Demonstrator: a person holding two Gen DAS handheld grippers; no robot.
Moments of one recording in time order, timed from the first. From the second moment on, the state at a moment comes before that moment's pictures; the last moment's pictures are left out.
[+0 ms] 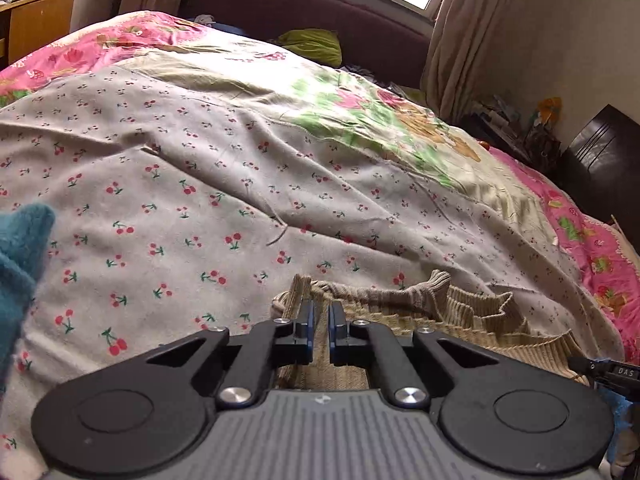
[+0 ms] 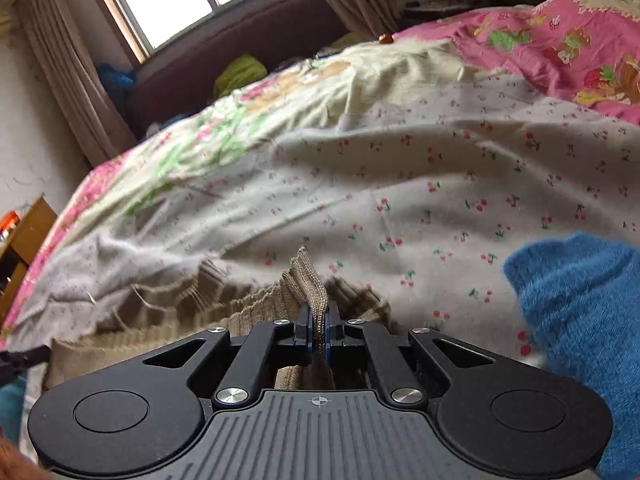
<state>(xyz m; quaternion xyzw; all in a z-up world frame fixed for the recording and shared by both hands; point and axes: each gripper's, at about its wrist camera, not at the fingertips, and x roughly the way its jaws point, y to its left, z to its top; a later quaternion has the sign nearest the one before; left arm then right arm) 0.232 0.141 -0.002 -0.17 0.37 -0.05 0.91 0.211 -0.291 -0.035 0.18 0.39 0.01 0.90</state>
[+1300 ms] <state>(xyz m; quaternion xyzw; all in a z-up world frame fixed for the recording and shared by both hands) 0.239 0.136 -0.010 -0.14 0.36 -0.03 0.92 0.201 -0.305 -0.030 0.22 0.33 -0.02 0.92</state>
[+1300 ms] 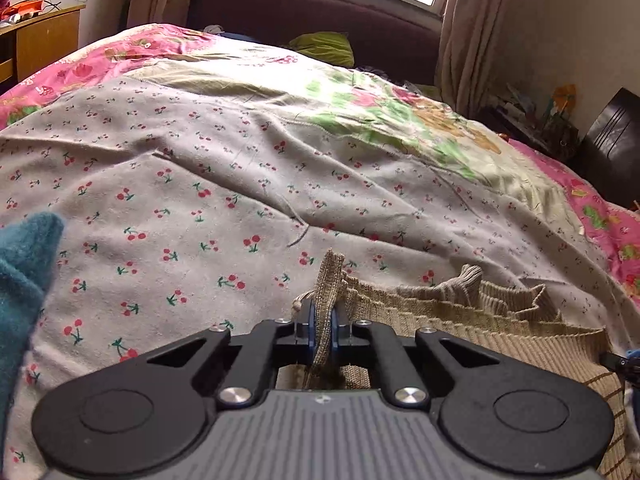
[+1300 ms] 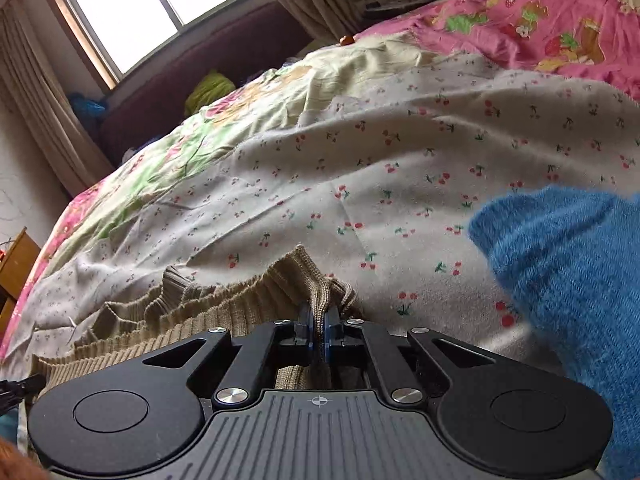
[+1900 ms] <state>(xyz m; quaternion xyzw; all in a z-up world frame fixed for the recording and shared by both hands) 0.191 0.144 0.019 -0.10 0.31 0.04 0.95 0.152 -0.276 0.013 0.15 0.29 0.02 0.94</state>
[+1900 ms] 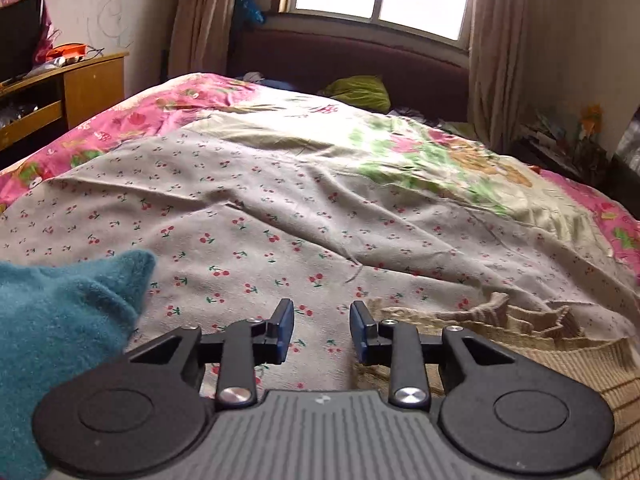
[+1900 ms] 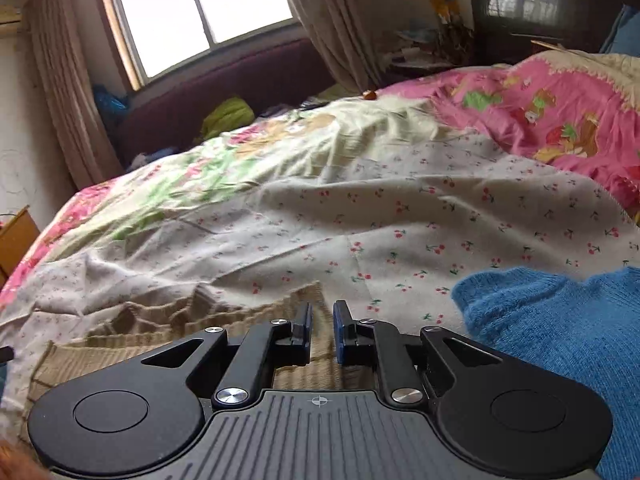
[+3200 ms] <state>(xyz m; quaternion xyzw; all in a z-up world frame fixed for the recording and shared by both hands) 0.100 0.110 -0.023 -0.10 0.36 0.01 0.93 0.066 -0.233 -0.010 0.11 0.35 -0.01 0.93</state>
